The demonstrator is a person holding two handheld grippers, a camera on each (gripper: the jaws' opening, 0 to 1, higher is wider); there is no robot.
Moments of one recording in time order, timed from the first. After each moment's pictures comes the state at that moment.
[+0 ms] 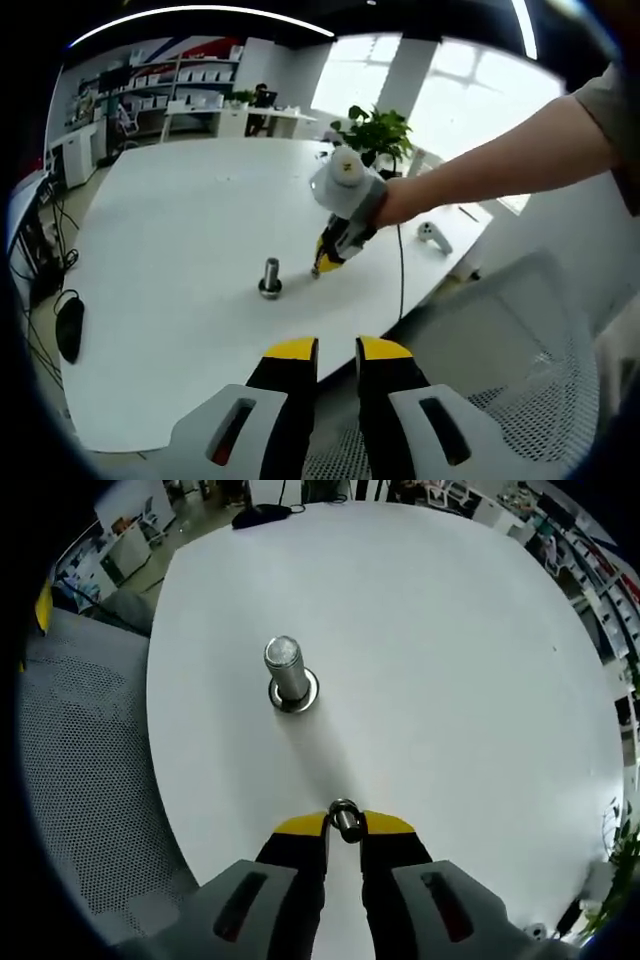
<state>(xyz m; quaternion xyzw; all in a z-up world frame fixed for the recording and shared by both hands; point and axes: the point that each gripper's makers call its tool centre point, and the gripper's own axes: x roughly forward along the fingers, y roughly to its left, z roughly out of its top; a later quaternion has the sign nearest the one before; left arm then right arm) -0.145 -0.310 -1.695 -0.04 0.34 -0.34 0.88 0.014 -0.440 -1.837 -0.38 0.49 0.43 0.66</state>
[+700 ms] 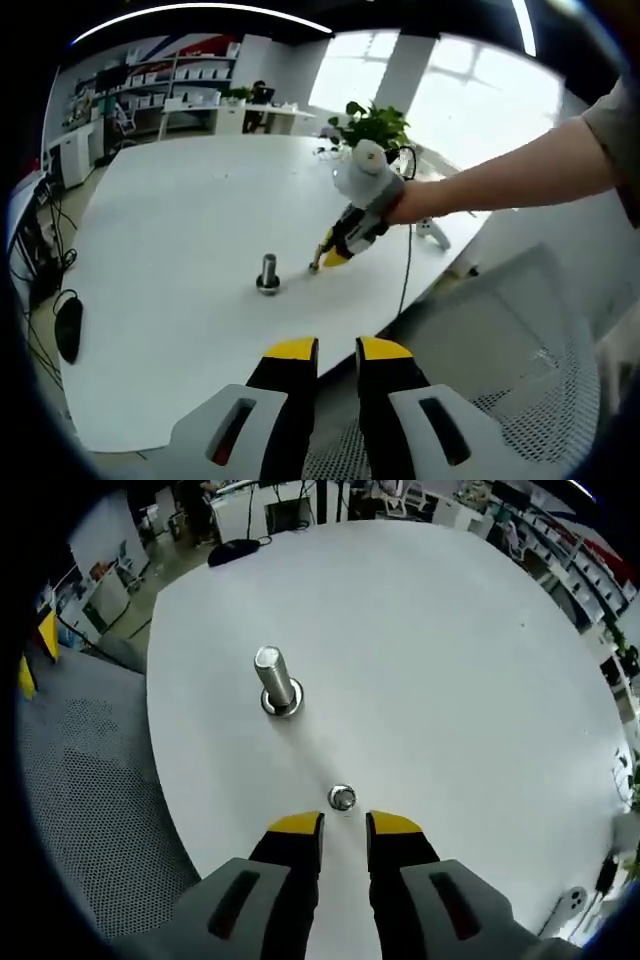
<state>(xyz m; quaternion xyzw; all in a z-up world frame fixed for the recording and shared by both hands) -0.147 -0.311 -1.697 -0.03 0.34 -0.35 0.87 0.006 -0.456 -1.798 -0.23 0.45 0.39 0.77</state>
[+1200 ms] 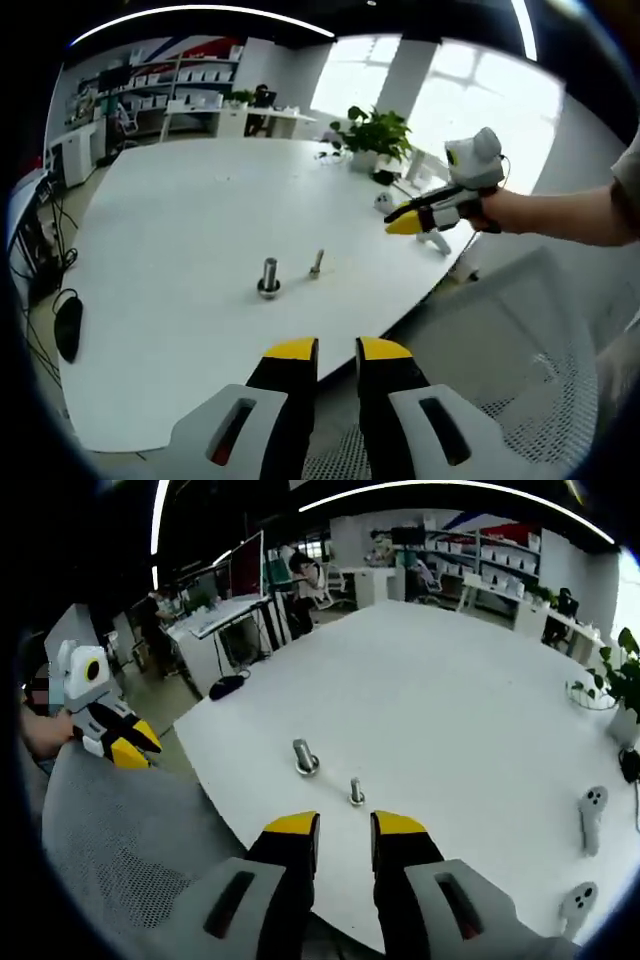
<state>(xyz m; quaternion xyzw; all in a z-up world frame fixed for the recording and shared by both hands) -0.146 -0.311 -1.693 -0.04 0.34 -0.35 0.87 -0.070 -0.500 -1.682 -0.05 0.35 0.33 0.88</state>
